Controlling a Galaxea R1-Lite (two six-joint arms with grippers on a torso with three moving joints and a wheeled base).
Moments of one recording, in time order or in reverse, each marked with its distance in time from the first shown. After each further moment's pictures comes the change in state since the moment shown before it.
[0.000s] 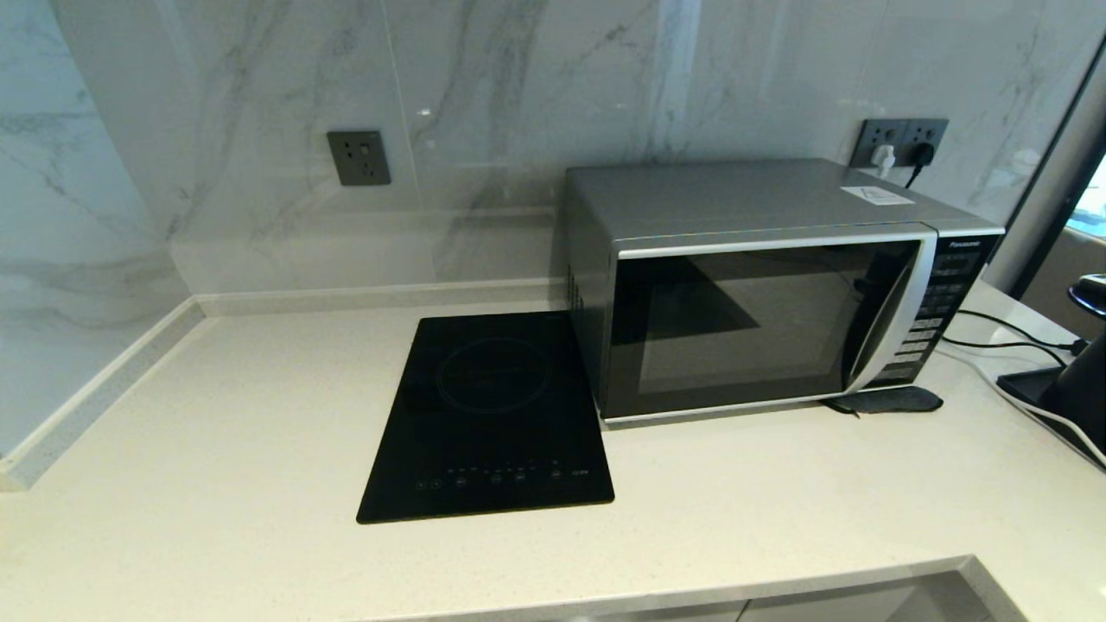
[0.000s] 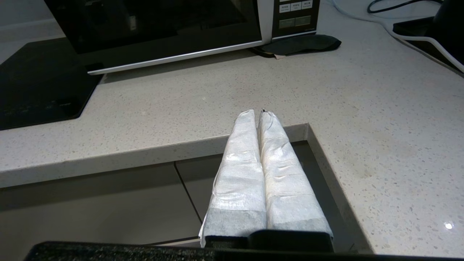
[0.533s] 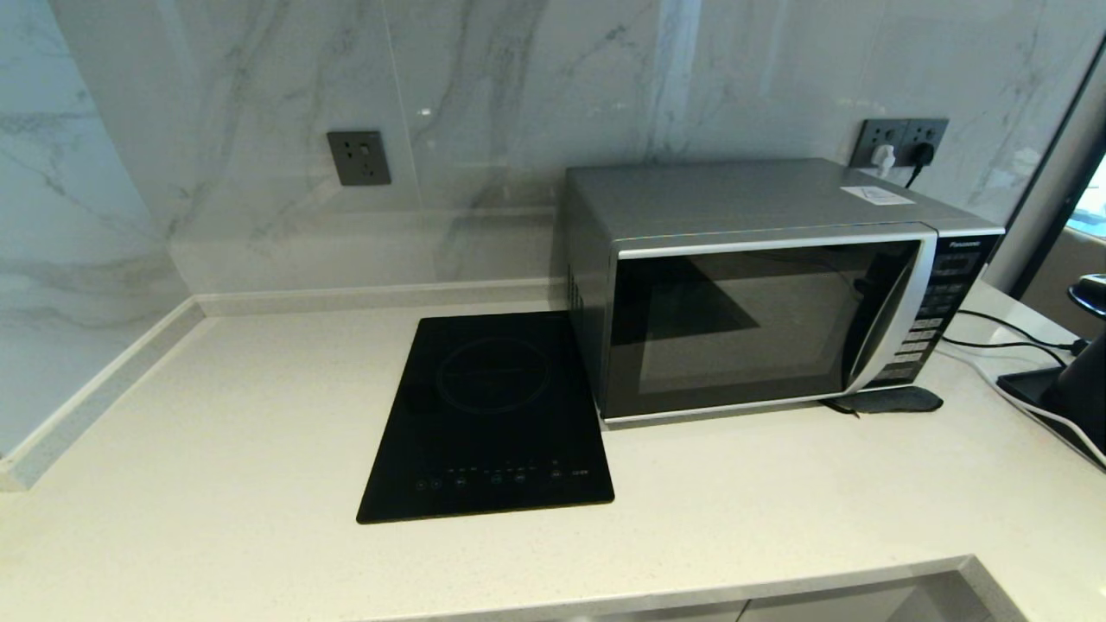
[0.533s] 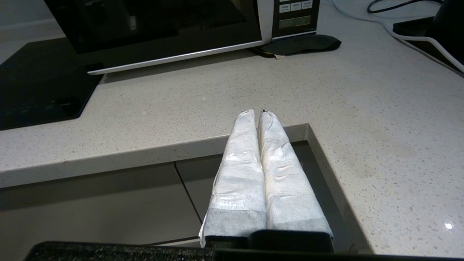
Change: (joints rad) left arm 0.000 0.000 0.000 0.000 0.000 0.000; right arm 0.000 0.000 0.000 0.000 0.000 0.000
